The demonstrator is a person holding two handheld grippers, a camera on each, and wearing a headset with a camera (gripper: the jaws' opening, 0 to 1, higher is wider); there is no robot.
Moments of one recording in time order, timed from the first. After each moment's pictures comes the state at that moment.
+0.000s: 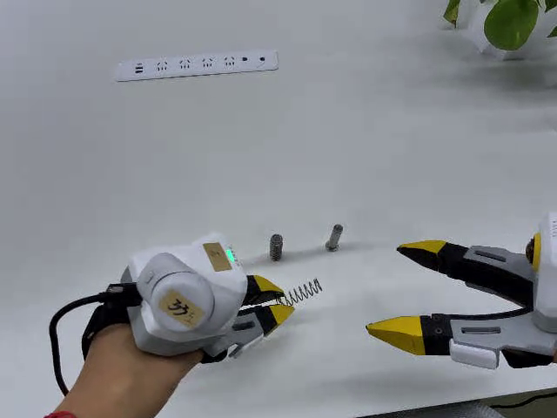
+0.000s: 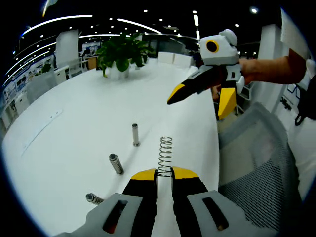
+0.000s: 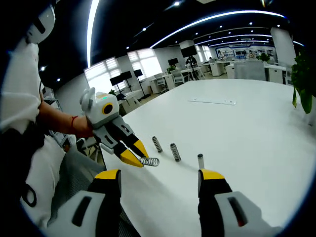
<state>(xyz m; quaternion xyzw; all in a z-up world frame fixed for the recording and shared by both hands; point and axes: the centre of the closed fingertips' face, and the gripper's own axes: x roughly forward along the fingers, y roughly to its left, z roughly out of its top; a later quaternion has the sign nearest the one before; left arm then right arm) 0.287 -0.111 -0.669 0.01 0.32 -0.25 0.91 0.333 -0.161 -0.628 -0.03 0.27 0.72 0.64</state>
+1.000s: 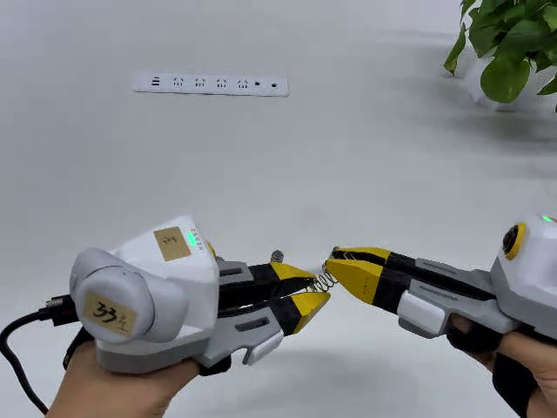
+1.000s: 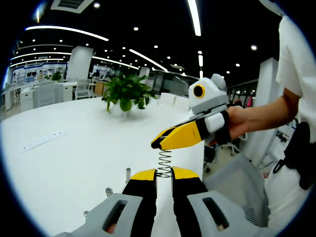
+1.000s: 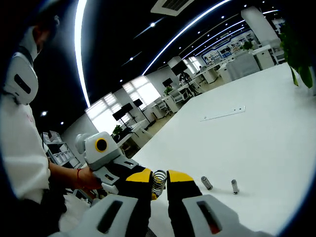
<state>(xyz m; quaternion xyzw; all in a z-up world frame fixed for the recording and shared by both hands) 0.293 -0.128 -0.584 -0.08 0.18 -0.24 0.95 0.310 -0.113 -0.558 0.12 0.29 0.70 0.64</state>
